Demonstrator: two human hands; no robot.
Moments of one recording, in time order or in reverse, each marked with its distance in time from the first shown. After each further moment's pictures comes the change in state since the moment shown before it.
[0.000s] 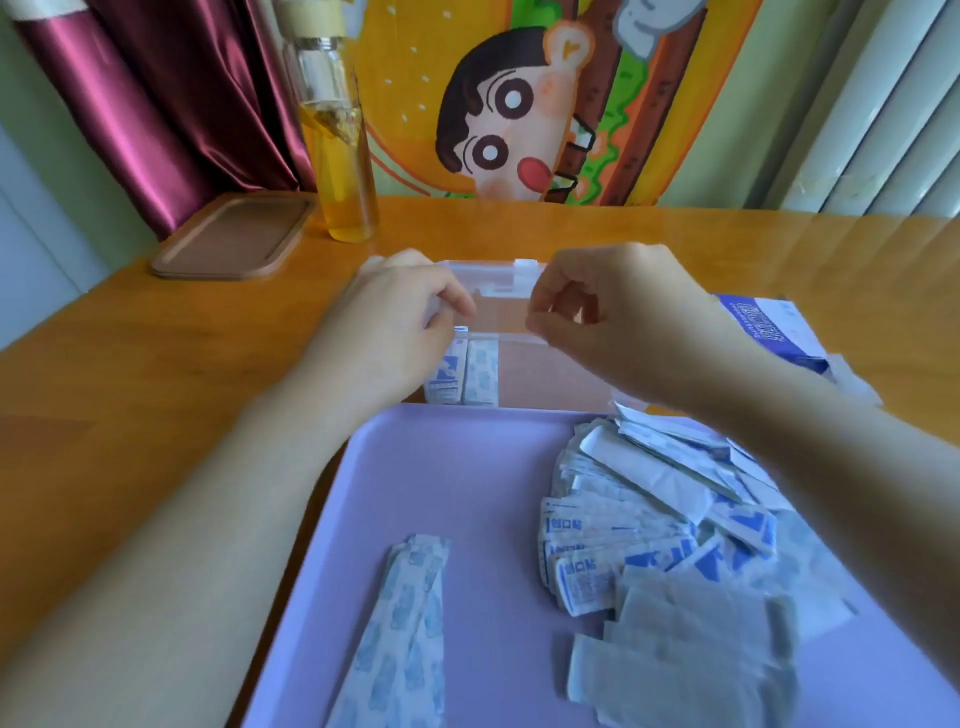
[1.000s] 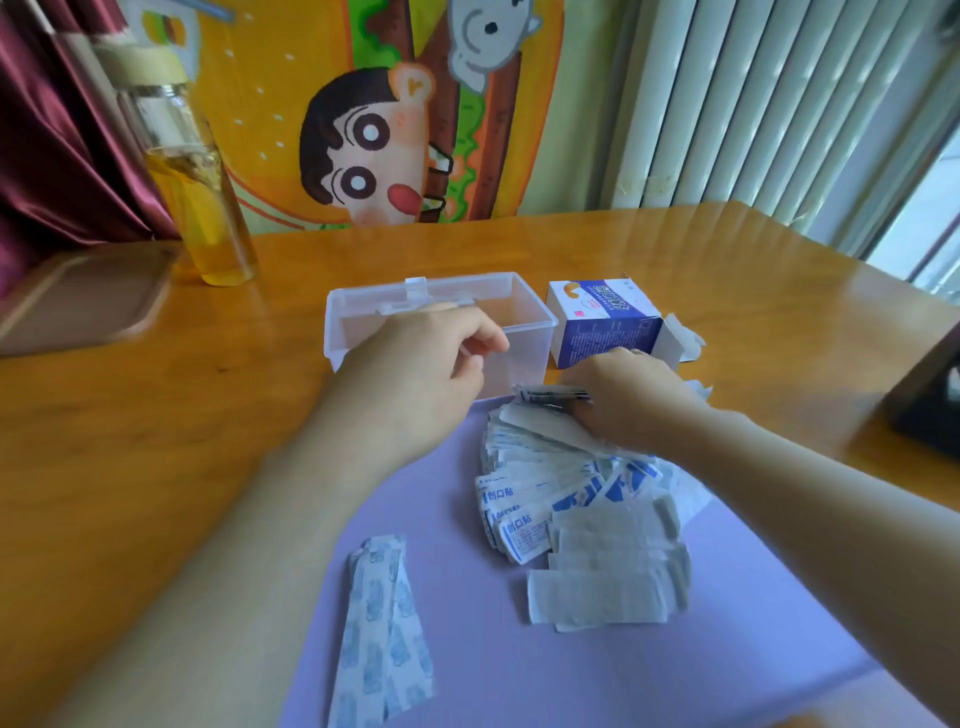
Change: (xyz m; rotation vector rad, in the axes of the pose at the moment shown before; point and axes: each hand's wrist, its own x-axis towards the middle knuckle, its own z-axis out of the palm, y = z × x) left_hand -0.028 0.051 0.008 -0.232 -0.193 0.281; right_hand -0.082 0.048 0.013 -0.492 -0.240 0.454
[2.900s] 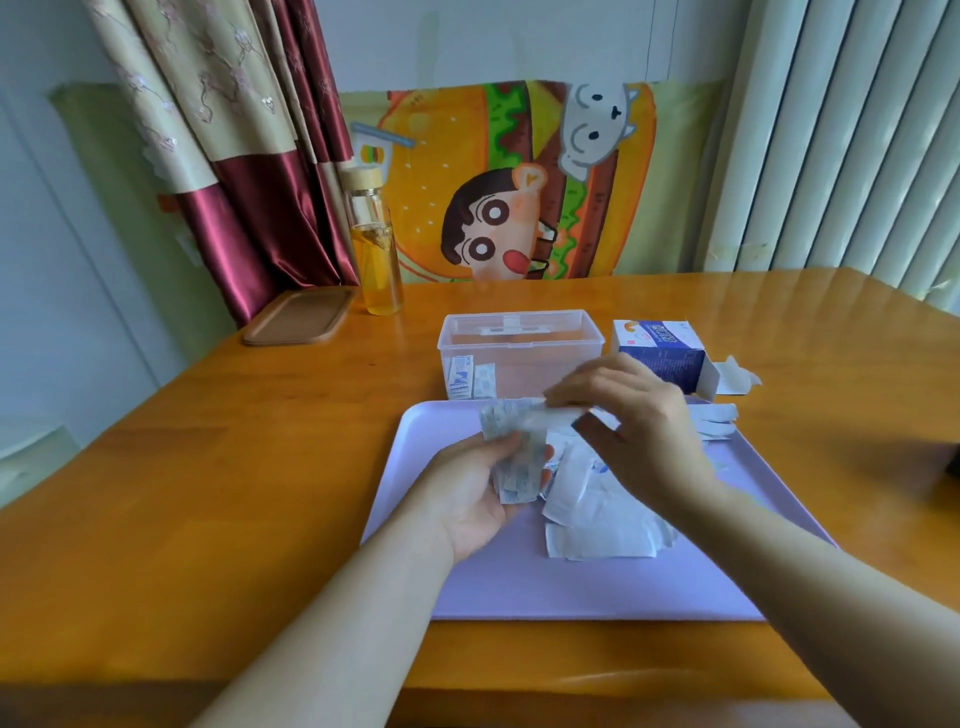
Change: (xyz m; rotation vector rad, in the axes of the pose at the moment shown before) left_hand -0.109 0.051 0.039 -1.485 0.090 -0.644; right_hand -0.095 -0.037 -0.018 0.665 0.805 -0.654
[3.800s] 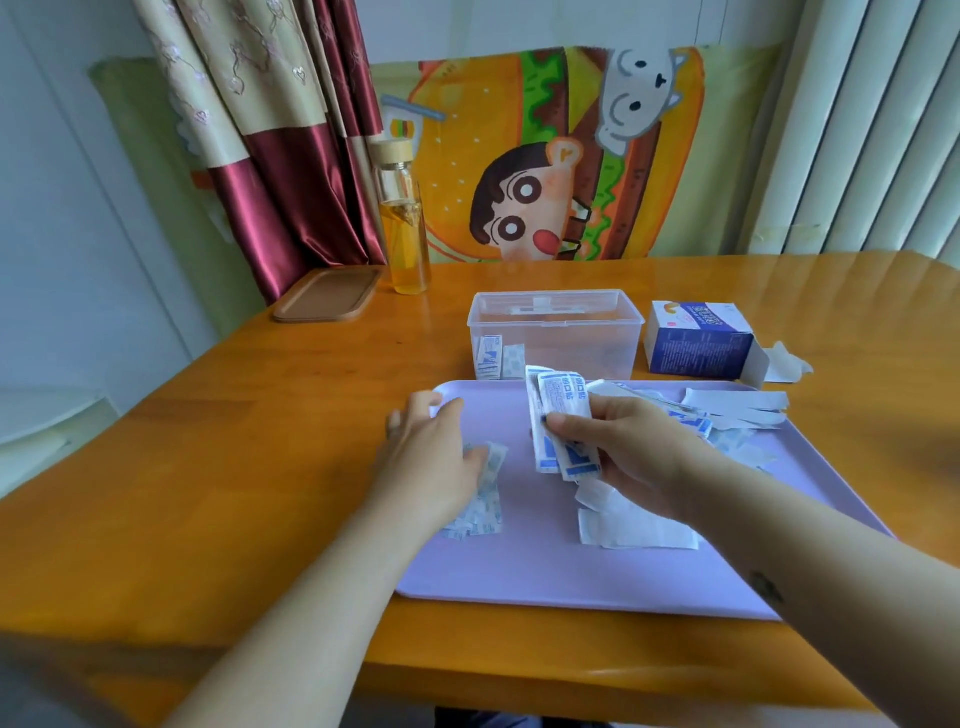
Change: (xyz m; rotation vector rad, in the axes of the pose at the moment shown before) left_hand -0.012 0.017 -0.047 1.667 0.479 0.259; right_hand -0.003 -0.005 0.038 1.068 -0.350 1.162
